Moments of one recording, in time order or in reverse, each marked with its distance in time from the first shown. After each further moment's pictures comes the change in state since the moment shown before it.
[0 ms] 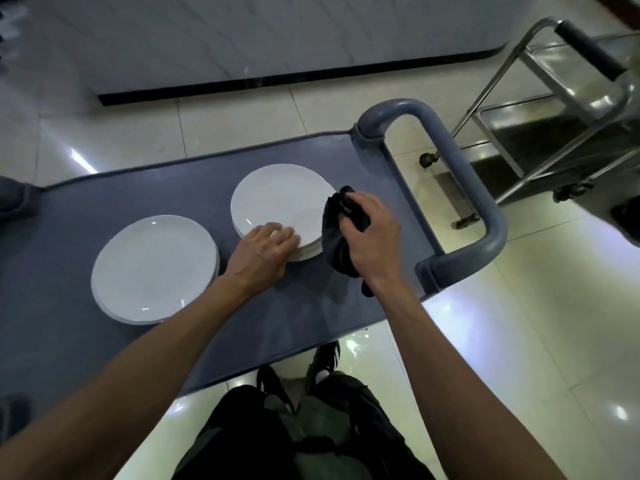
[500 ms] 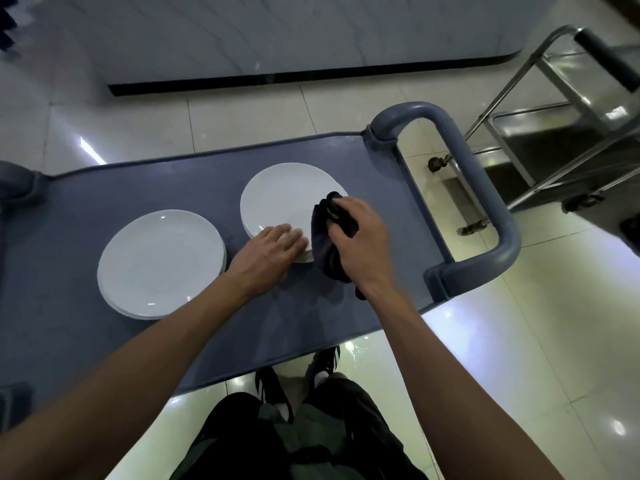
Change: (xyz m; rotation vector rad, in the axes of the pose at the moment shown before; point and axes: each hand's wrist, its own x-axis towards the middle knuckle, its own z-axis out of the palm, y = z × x) left_hand -0.004 -0.006 -0.002 0.049 -0.102 0.072; right_hand -0.002 -0.012 0.021 0.055 -0.128 -0.026
